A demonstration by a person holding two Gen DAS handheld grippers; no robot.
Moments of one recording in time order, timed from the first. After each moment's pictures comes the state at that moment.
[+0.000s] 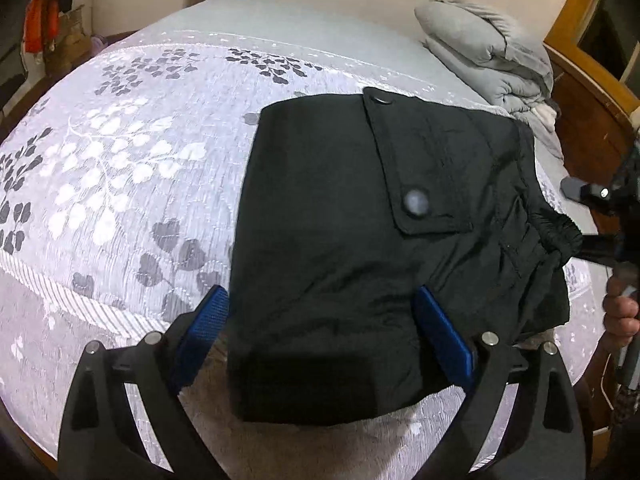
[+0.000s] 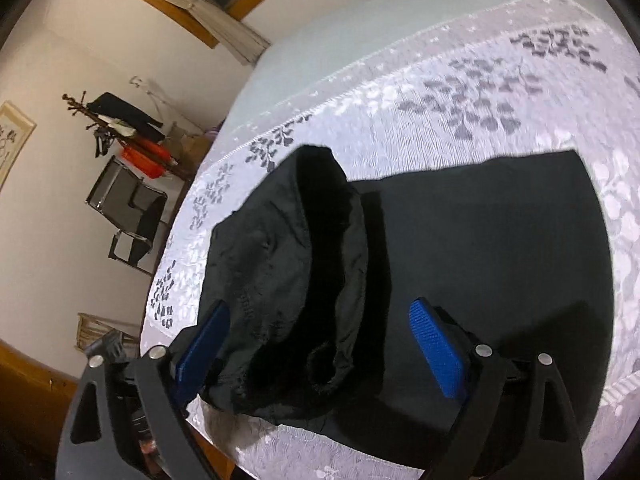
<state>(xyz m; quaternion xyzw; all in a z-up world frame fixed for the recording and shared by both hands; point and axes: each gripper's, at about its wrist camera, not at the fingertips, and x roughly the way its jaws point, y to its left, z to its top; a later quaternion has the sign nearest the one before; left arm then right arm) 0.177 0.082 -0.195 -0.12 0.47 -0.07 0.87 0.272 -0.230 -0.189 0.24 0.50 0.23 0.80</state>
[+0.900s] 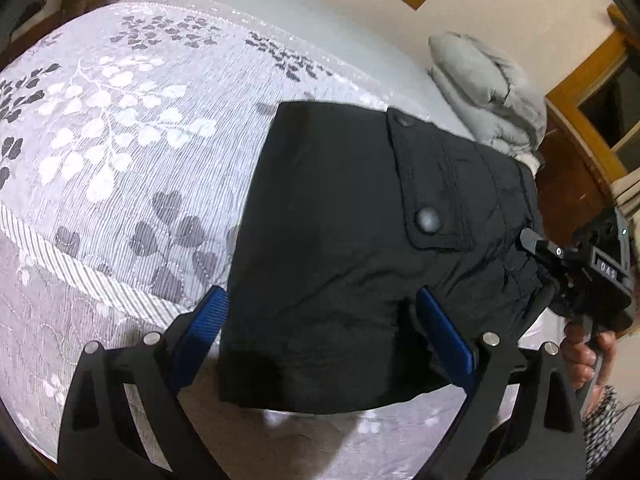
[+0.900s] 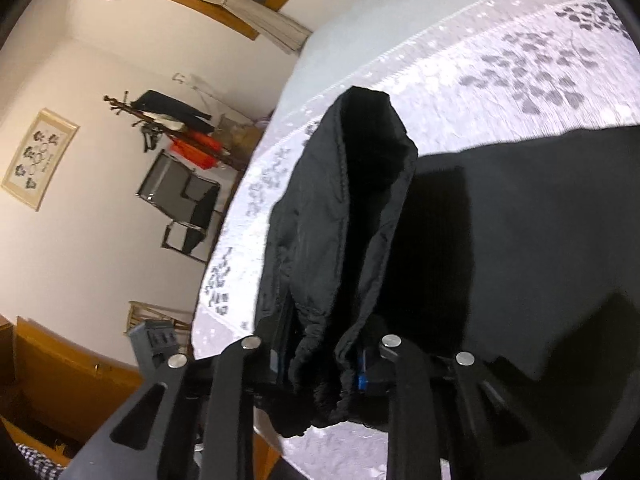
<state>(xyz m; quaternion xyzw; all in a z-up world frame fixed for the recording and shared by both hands) 0.168 0.109 -0.192 -0.25 0.45 -0.09 0.85 0.266 -0.208 -0.176 0.28 0.47 0.33 0.77</state>
